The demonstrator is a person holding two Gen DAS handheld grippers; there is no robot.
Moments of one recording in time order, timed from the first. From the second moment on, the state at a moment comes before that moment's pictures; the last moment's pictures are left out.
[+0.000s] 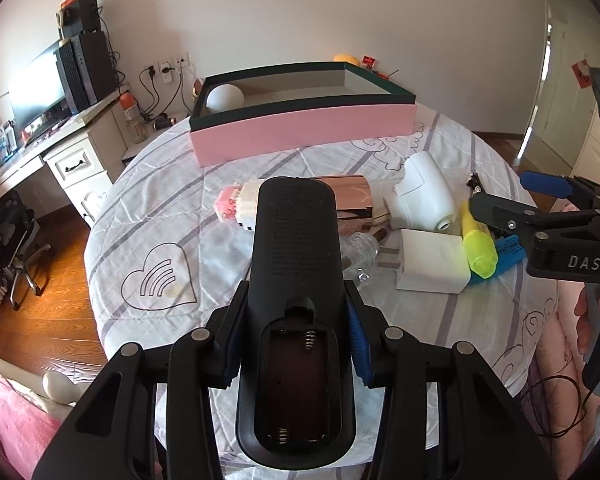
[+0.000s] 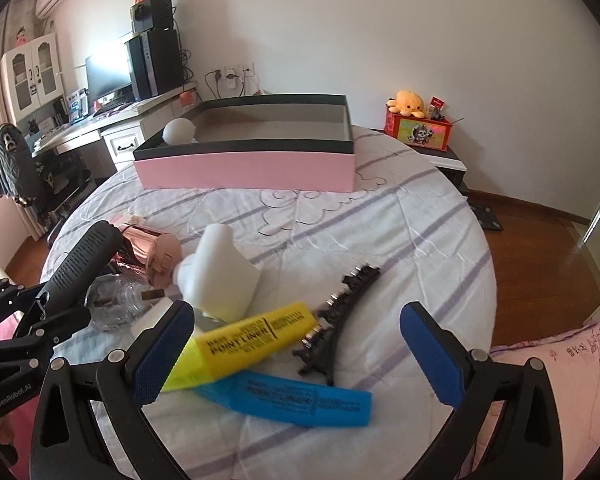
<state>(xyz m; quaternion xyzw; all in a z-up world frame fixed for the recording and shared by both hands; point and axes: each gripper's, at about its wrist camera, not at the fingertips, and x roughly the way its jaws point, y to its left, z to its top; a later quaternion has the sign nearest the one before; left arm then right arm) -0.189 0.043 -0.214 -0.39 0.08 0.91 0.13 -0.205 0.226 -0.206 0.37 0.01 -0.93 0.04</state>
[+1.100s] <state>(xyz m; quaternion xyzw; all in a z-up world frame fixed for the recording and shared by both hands) -0.196 0.033 -0.208 -0.37 0.05 0.91 0.17 -0.246 0.193 -0.225 0.41 -0.01 -0.90 0.13</state>
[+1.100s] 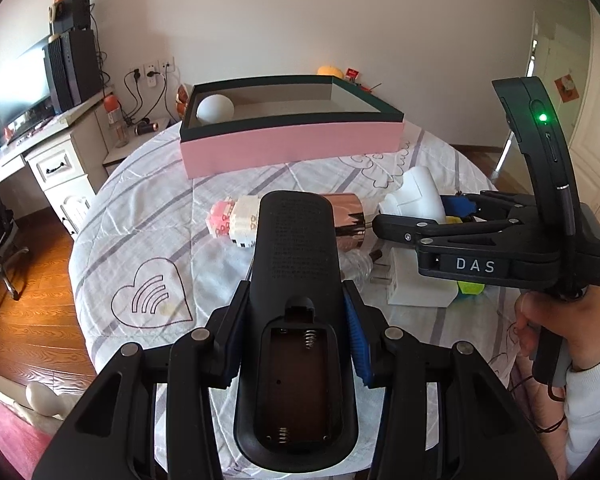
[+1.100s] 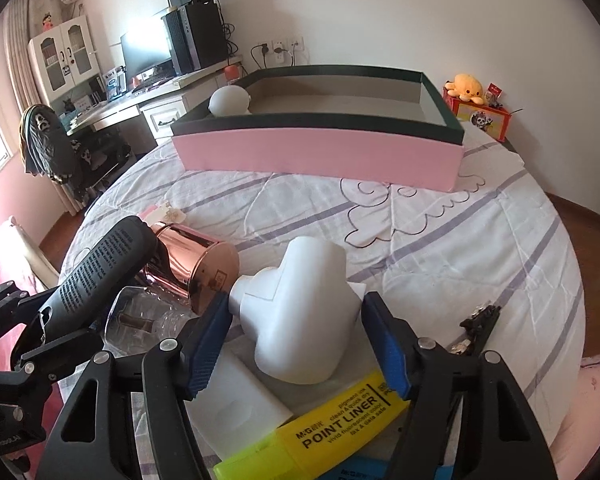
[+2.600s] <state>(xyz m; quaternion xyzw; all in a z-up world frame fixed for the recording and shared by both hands) -0.292 0.074 -0.109 -0.30 0.07 0.93 0.19 -0.303 0.218 -0.122 0.32 0.03 -0.94 0.14</state>
